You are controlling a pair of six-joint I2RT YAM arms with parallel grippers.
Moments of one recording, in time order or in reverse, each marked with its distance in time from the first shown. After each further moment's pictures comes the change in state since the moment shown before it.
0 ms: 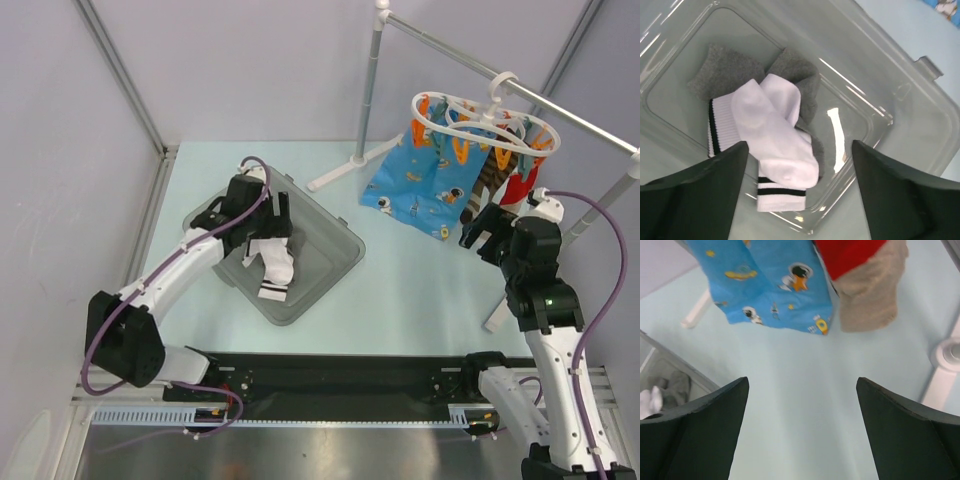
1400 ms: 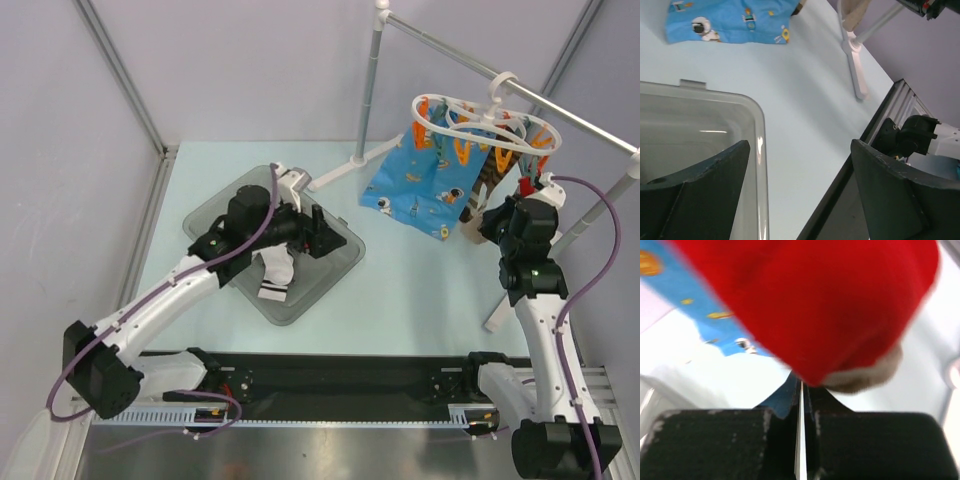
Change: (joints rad) left arm -0.202 -0.209 -0.062 0.283 0.479 -0.032; right arm -0.135 0.171 -0.121 0.336 -0.010 0.050
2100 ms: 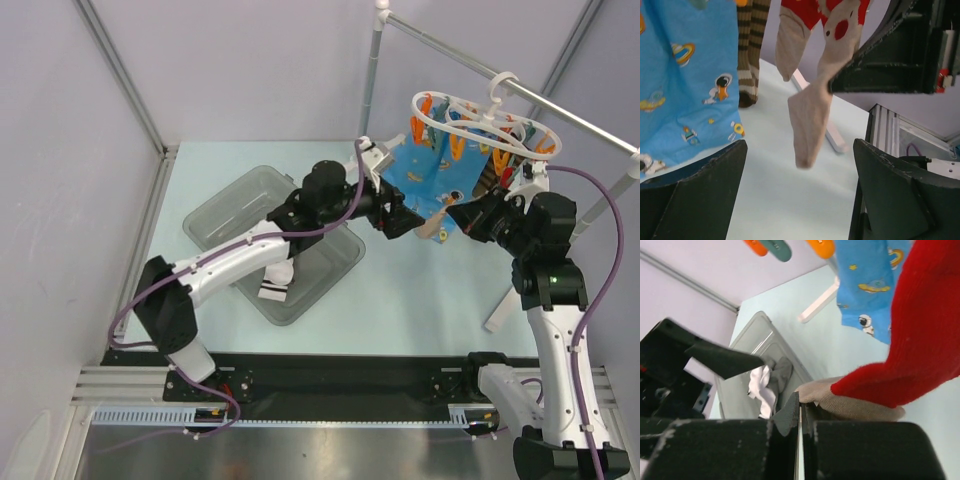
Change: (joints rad) left arm -0.243 0.460 0.378 0.336 0.004 0.100; right arm 0.033 -0.055 0.200 -0.173 -0.557 0.072
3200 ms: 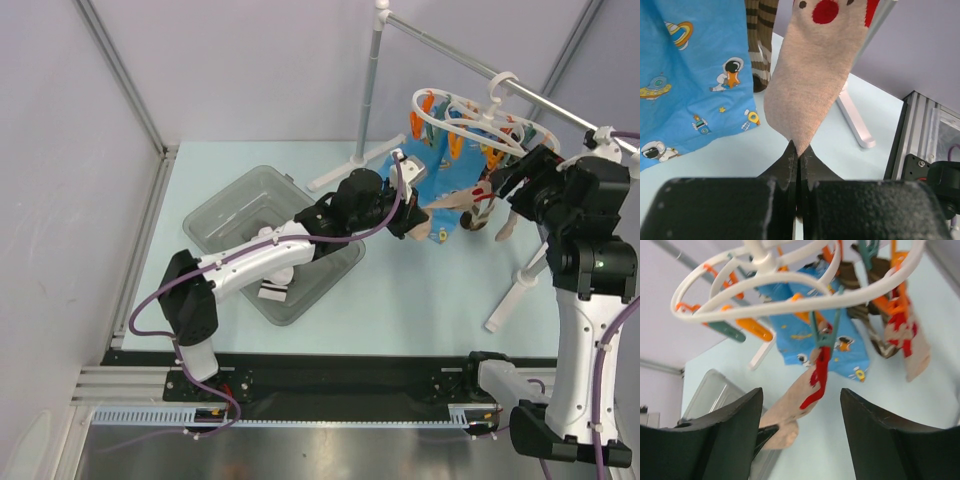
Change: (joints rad) left arm -0.108 0.154 0.182 -0.160 -0.200 0.108; right arm -0.070 0.153 0.496 -0.380 0.323 -0.039
